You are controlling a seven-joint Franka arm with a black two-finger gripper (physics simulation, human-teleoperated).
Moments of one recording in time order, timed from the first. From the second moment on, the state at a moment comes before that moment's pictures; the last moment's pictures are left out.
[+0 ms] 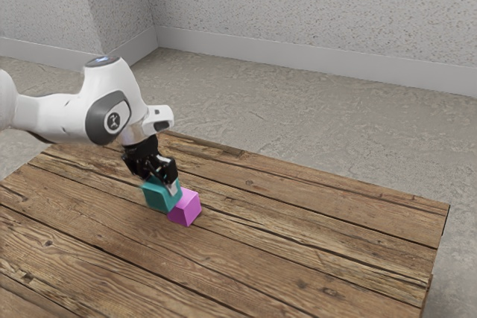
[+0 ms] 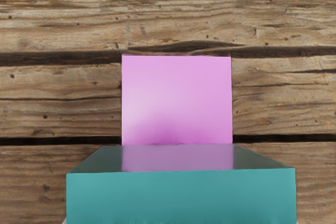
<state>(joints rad) 0.16 0.04 -0.12 -2.23 -0.14 2.34 0.13</state>
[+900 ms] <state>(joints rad) 0.15 0.19 -0.13 -2.06 -0.10 2.30 0.09</state>
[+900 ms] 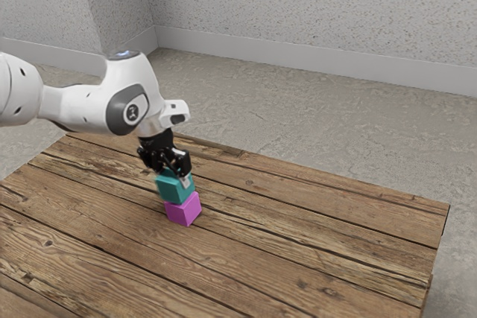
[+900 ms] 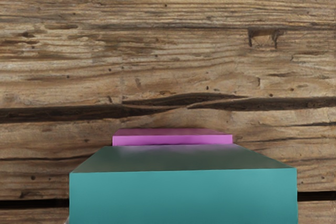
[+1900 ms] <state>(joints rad) 0.14 0.18 -0.13 -2.08 -0.11 2.30 0.10</state>
